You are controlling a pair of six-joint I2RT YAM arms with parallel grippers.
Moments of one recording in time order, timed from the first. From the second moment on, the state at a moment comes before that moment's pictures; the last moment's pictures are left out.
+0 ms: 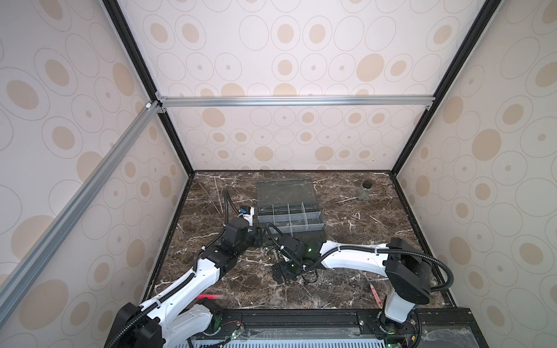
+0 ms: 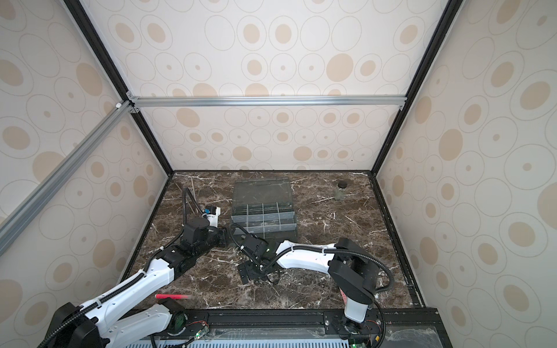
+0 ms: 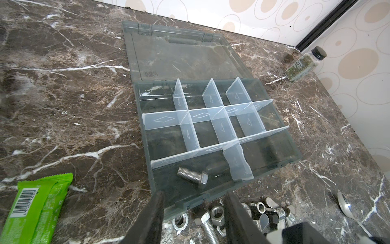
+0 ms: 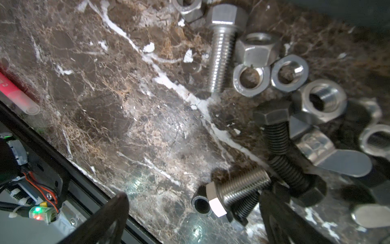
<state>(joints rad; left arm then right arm) -0.49 1.02 0.57 -0.11 -0.04 -0.43 1.10 1.75 1.13 -0.55 -0.11 0.66</state>
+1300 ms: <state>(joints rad) -0.42 0.80 0.50 -0.21 -0.13 -0.49 1.10 1.94 1.33 -0.68 -0.11 0.57</state>
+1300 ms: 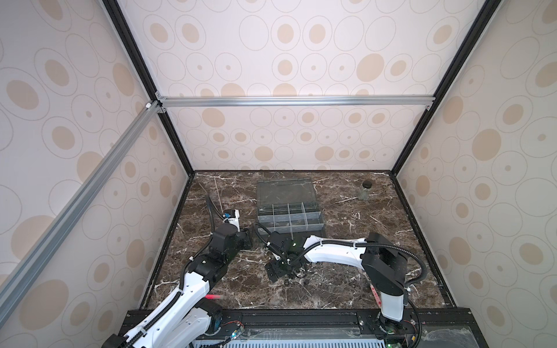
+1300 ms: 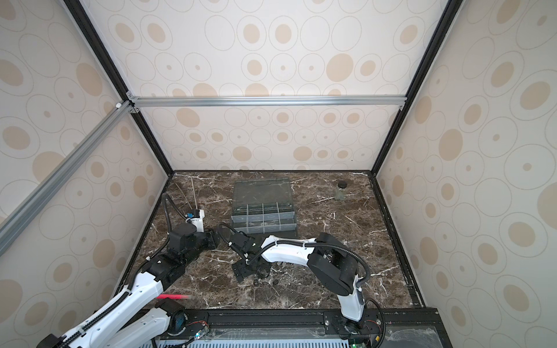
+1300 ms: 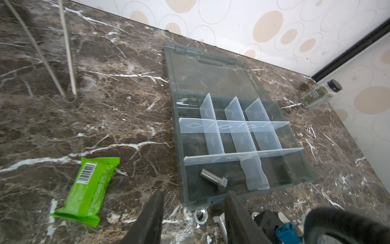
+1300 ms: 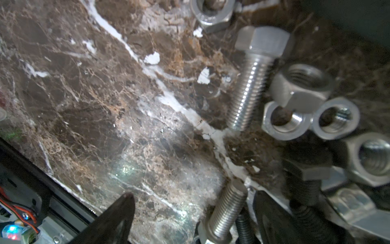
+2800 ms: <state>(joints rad) -0.37 0.73 0.44 -0.23 -0.13 -0.55 0.90 1.99 1.71 -0.81 0.08 0.11</state>
